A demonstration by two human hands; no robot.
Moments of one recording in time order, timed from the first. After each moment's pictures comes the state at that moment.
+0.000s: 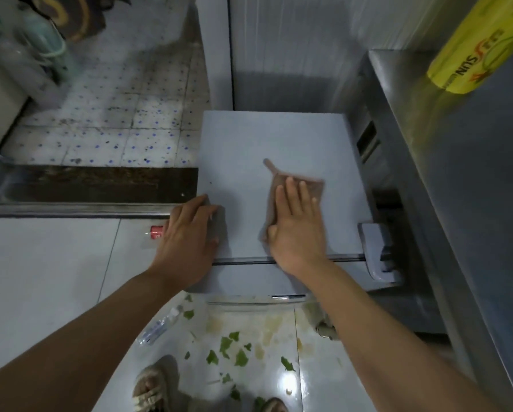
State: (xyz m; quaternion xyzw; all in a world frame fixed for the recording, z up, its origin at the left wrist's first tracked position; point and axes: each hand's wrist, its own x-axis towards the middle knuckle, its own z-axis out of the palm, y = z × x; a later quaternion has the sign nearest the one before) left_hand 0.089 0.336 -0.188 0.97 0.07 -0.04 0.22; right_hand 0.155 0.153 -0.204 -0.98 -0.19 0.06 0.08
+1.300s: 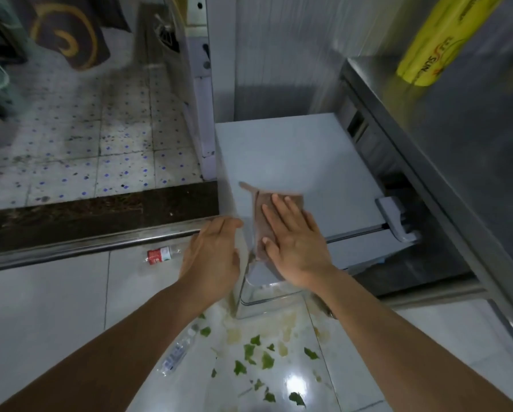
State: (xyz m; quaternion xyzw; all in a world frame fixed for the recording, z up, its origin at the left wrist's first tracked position) left_hand 0.061 0.398 -0.174 0.96 -0.06 -0.03 0.27; right_hand 0.094 0.222 -0.204 -0.98 -0.17 0.06 0.05
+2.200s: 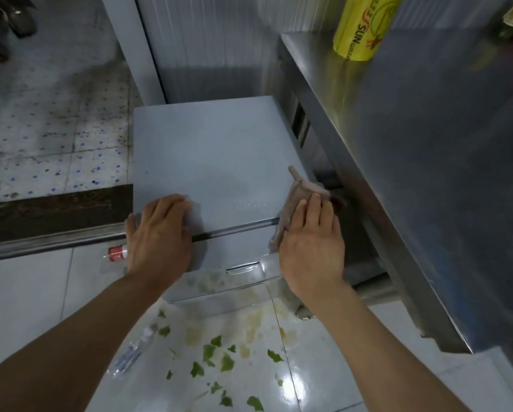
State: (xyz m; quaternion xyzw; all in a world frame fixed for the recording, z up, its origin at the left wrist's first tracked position) left_hand 0.077 0.285 -0.198 0.99 0.03 0.05 0.15; right_hand 0.070 0.070 -0.177 -1.00 -0.02 0.07 -0.03
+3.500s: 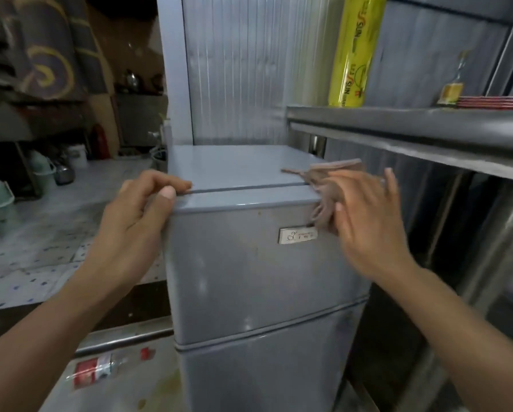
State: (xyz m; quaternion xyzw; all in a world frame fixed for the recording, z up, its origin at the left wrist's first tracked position) left_hand 0.041 0.361 -0.285 0.81 -0.15 0.31 0.47; right_hand 0.057 0.071 -0.288 -0.90 -0.14 -0.40 0.08
